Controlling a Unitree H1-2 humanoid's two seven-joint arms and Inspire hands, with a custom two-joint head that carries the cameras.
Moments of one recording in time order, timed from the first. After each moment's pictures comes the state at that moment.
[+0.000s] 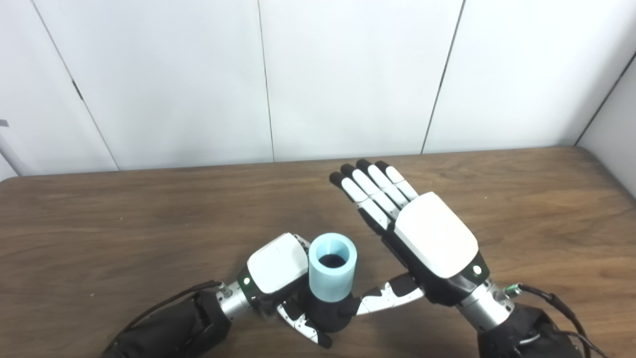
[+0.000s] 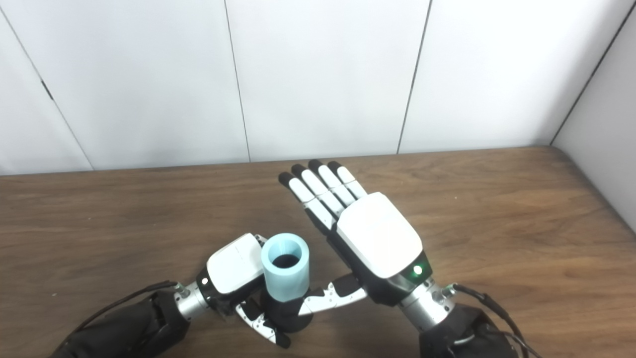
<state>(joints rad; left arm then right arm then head) -0.61 0.41 -1.04 0.48 0.90 -0.46 0.60 -0.05 -0.21 0.12 -0.69 -1.05 -0.17 0.31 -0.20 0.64</state>
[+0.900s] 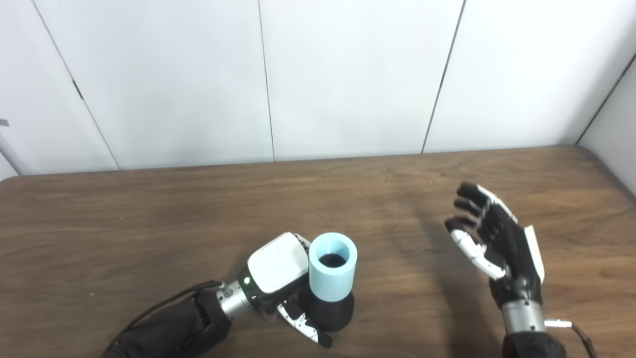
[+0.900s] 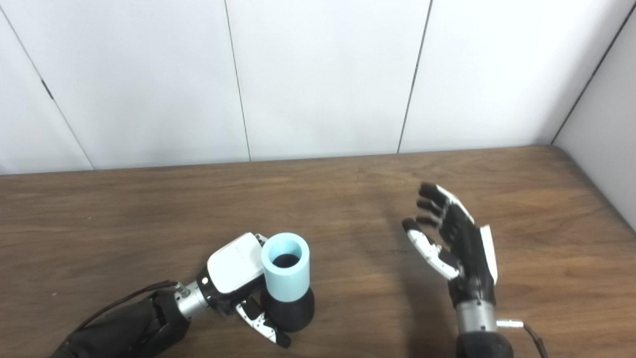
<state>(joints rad) -0.60 0.40 -1.03 0.48 0.92 -0.47 0.61 0.07 -0.03 -0.24 -0.24 -0.05 -0.01 -0.01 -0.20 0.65</state>
